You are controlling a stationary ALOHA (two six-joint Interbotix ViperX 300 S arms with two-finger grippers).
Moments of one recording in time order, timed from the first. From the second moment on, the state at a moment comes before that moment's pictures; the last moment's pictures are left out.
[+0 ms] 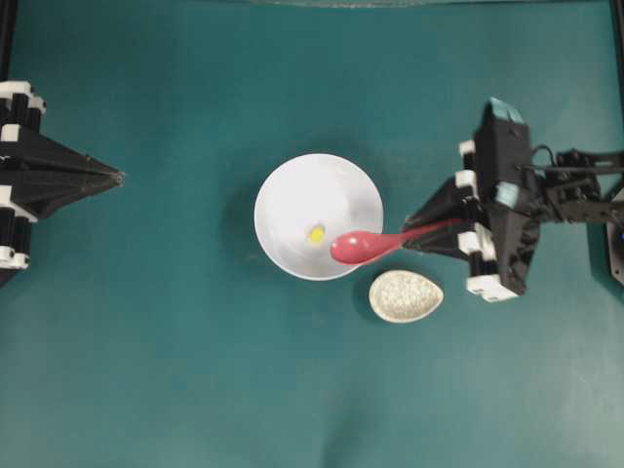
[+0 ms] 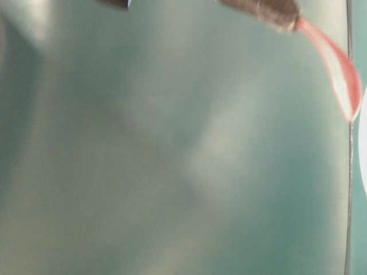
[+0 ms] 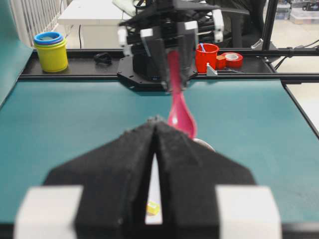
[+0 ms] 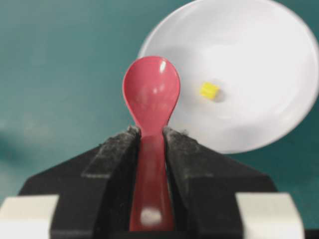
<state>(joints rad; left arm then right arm) 0.00 -0.96 1.18 0.02 -0.25 0.01 -0.01 -0.40 0.84 0.42 0.15 -0.22</state>
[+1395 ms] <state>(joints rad) 0.00 -0.96 1.18 0.02 -0.25 0.01 -0.14 -0.02 0.58 0.29 0.43 -0.21</state>
